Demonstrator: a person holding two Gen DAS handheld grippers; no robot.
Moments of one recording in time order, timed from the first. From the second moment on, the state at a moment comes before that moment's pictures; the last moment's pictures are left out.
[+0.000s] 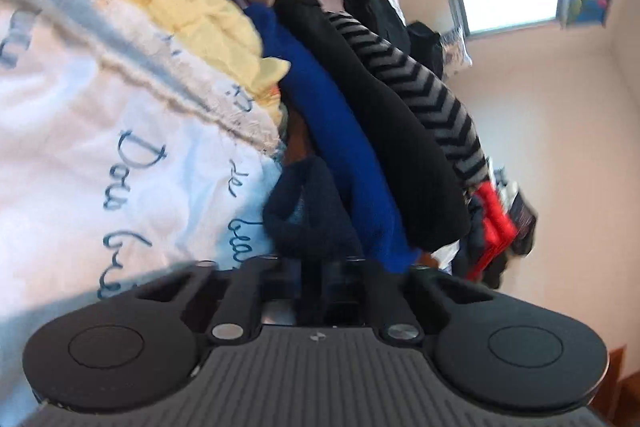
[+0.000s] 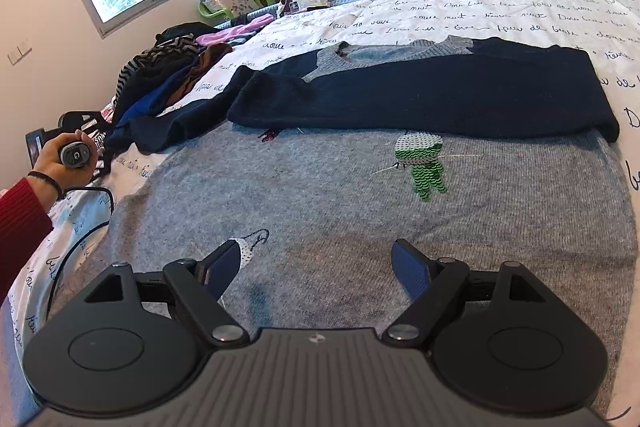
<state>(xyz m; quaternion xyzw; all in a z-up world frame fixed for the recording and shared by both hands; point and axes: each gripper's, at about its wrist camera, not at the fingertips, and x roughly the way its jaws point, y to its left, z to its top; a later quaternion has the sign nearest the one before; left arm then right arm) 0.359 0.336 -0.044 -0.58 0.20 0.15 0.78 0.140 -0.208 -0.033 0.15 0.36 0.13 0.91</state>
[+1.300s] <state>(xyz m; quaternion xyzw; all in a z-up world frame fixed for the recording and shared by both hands) 0.300 0.019 0.124 -0.14 0.09 -0.12 0.98 0.115 -0.277 -0.028 0.23 0.33 0.08 0.91</state>
